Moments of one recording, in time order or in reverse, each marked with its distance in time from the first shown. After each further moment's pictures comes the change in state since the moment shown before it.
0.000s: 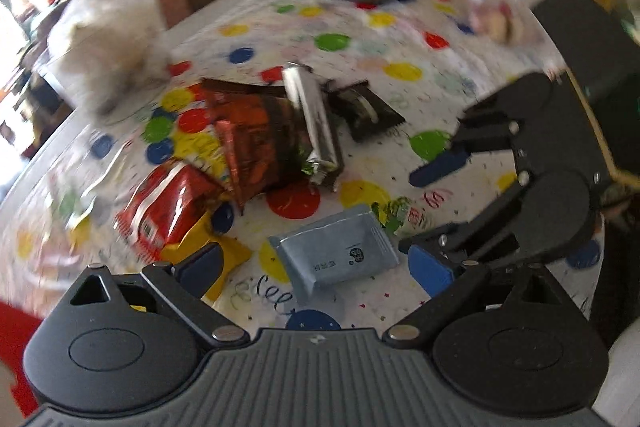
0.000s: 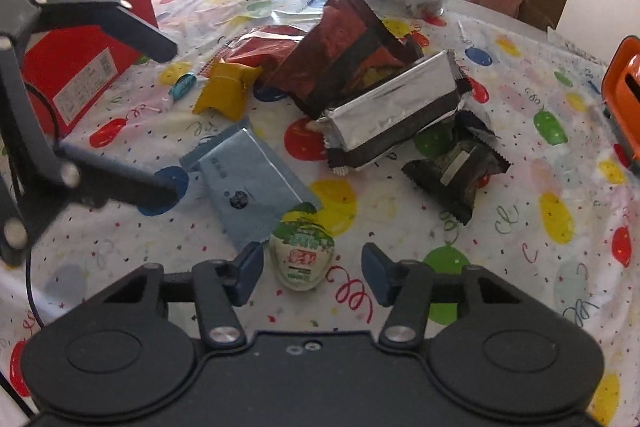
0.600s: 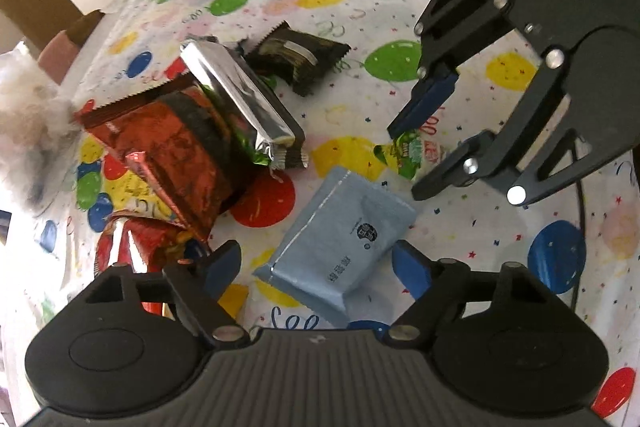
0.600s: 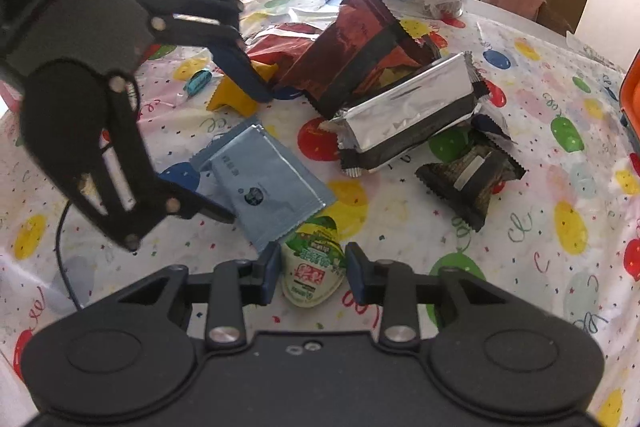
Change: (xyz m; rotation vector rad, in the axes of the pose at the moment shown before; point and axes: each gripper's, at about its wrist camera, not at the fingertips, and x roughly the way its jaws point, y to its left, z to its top) left arm 0.063 -0.003 0.010 0.420 0.138 -0.105; right arm 0.002 -0.005 0.004 -0.039 0.010 0.044
